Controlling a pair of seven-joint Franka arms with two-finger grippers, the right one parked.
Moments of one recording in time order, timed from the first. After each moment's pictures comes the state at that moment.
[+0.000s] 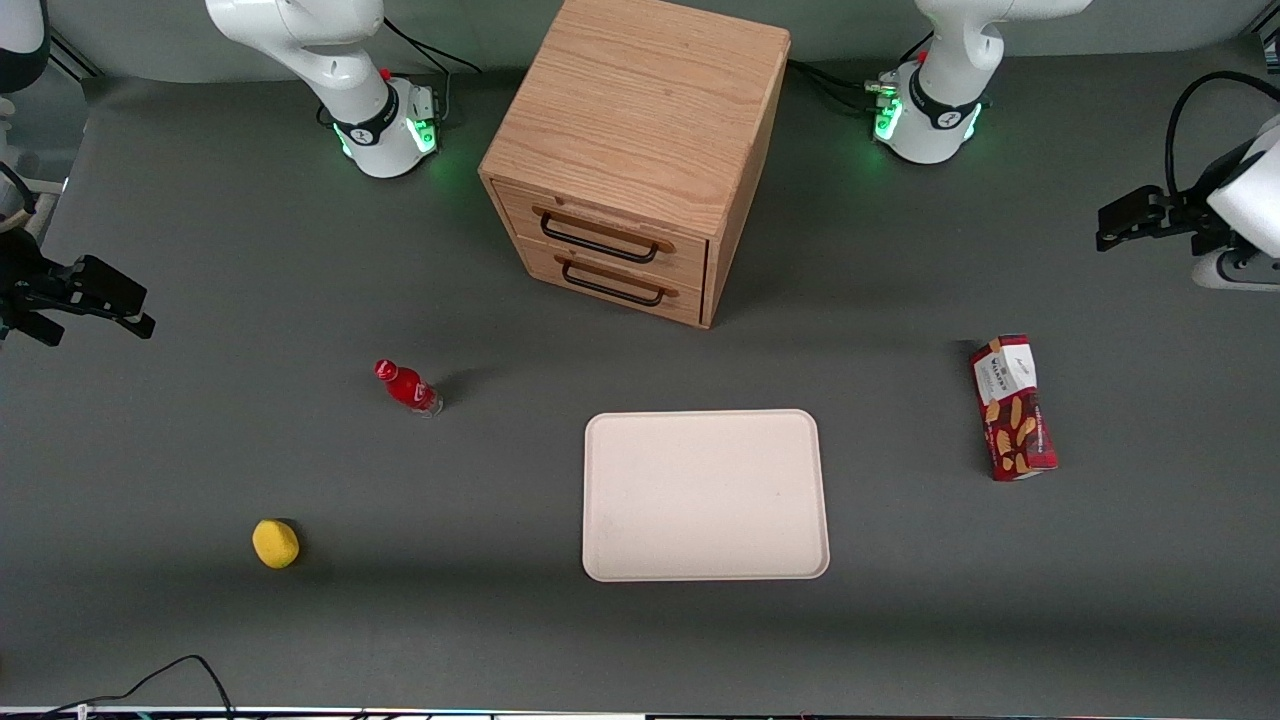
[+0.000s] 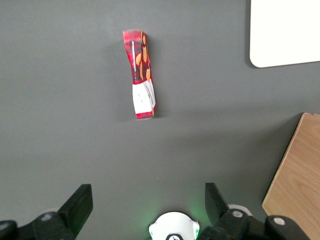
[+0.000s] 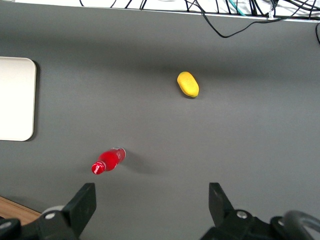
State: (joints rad) arm -0.05 -0.02 0.03 -1.58 0.03 1.42 0.06
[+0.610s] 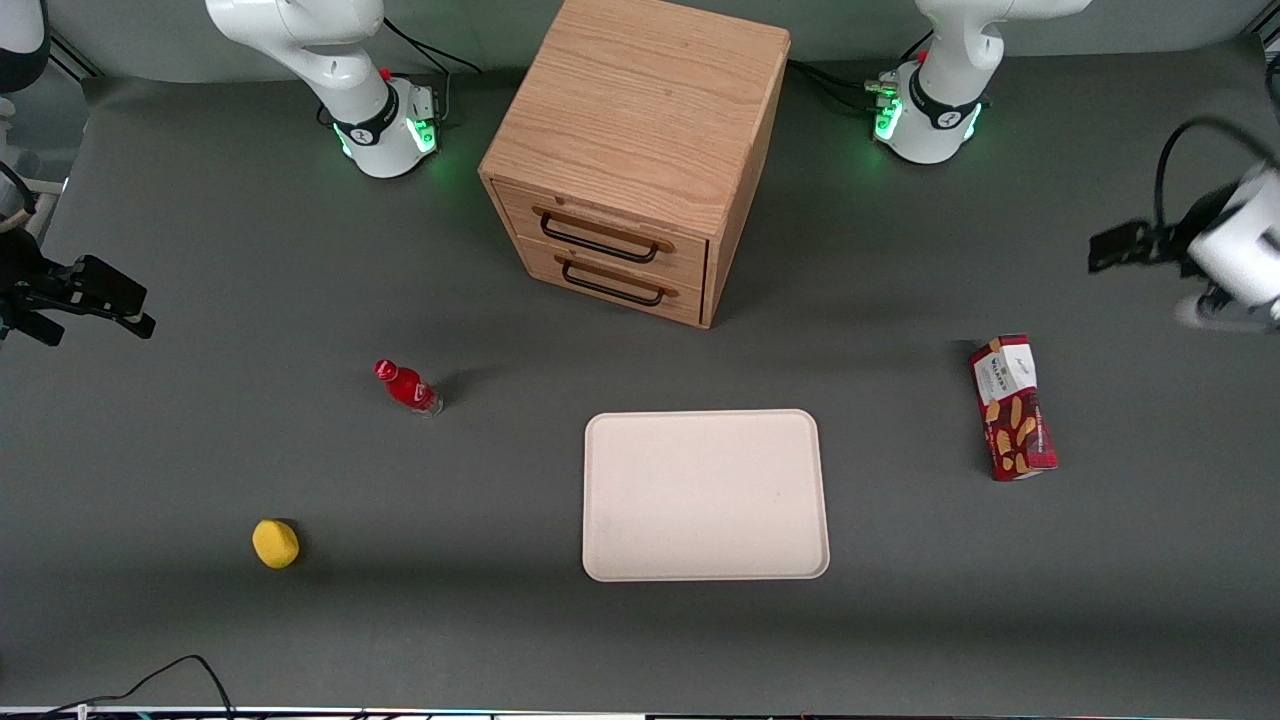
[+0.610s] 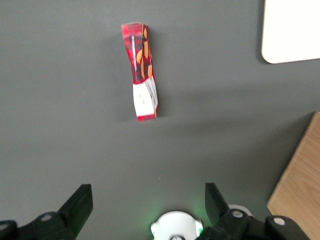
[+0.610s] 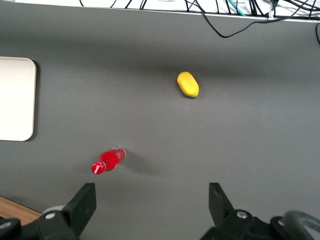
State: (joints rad) arm -0.05 0.11 0.05 -1.62 0.03 1.51 0.10
